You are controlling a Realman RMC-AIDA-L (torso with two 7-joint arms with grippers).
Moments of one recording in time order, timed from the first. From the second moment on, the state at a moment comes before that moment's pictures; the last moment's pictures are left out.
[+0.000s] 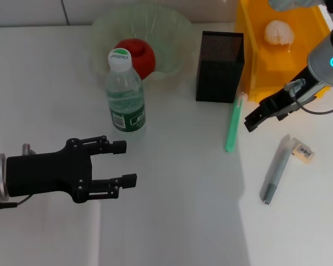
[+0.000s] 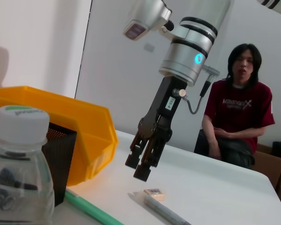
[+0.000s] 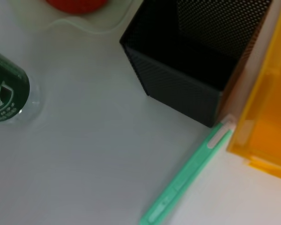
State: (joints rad) left arm -0.40 -1.95 1.14 0.47 1.58 1.63 -1.13; right arm 0.82 2.09 -1.21 -1.13 -2.73 -1.61 2.86
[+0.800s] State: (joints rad) left arm -0.41 -1.99 1.13 0.47 1.61 1.57 -1.13; right arm 0.98 2.09 -1.30 -0.78 -2.65 -1.34 2.95
